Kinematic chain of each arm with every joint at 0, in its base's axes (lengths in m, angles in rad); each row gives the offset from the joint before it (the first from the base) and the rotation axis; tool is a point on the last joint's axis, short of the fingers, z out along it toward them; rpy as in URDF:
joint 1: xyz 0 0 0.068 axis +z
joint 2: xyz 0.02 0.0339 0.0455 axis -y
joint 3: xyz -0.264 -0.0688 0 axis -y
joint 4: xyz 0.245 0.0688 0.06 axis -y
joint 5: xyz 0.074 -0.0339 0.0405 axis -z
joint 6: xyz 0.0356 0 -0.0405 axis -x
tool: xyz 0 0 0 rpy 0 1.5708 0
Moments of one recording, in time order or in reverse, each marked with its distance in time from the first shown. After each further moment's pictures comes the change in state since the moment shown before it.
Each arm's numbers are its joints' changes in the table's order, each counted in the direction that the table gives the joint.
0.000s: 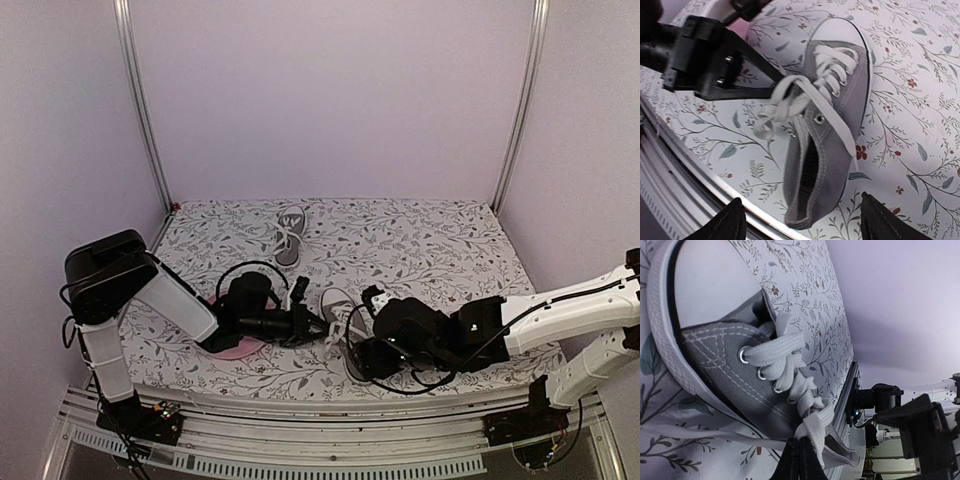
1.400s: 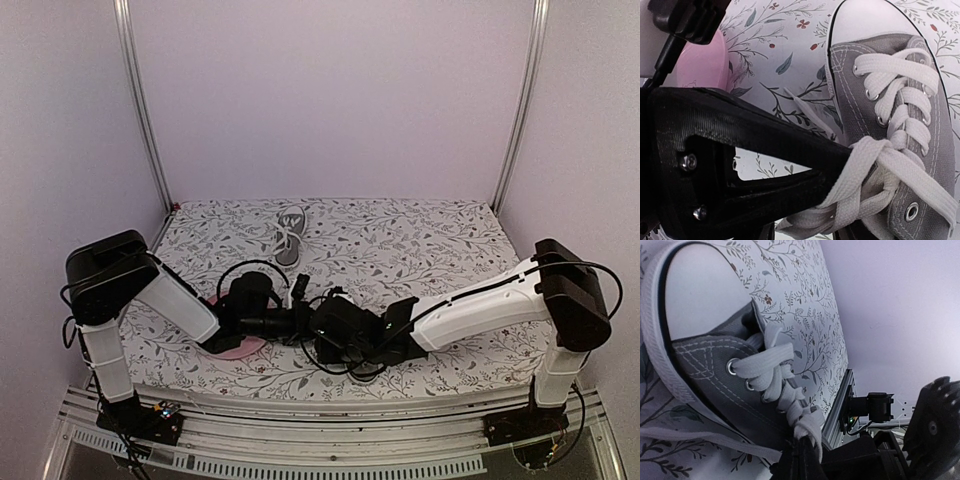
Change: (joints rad) left arm -0.015 -0.004 0.006 0.040 -0.037 0.047; right arm -0.062 -0.418 0.273 0.168 -0.041 -0.286
